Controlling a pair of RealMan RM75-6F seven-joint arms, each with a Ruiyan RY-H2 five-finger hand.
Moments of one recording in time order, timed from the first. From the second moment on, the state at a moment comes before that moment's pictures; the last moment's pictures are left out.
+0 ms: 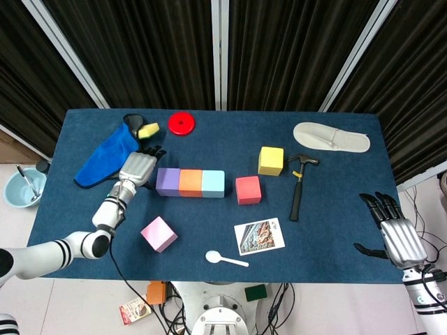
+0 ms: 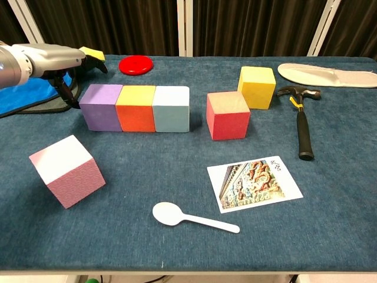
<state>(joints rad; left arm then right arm) -0.90 -1.48 -0.11 -1.30 0.81 0.79 0.43 0.15 -1.05 0.00 -1.67 -1.61 1.41 0.14</state>
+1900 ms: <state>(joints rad) -0.66 -1.08 0.13 -1.96 1.42 0.92 0.73 0.14 -1.06 -0.02 -1.70 -1.67 1.46 0.08</state>
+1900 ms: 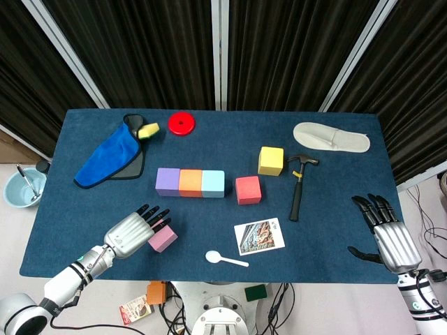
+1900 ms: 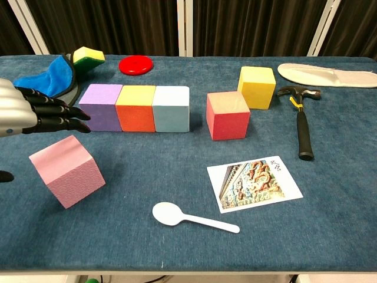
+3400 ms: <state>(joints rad) -0.95 -1.14 -0.21 -1.91 0.63 0.89 0.53 0.14 -1.07 -0.01 -1.67 -1.66 1.46 0.13</state>
